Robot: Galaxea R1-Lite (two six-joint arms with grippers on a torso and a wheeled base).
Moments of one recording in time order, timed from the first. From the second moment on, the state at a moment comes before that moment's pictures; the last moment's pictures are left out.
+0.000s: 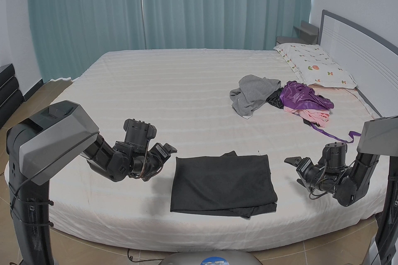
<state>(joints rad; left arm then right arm) -0.37 2.30 -1.11 -0.47 -0.03 -1.05 0.14 2.26 -0.49 -1.19 0.13 0.97</state>
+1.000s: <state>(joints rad) -0.36 2.37 -1.02 -0.65 -0.10 -0.73 0.15 2.28 -0.48 -1.20 0.13 0.97</state>
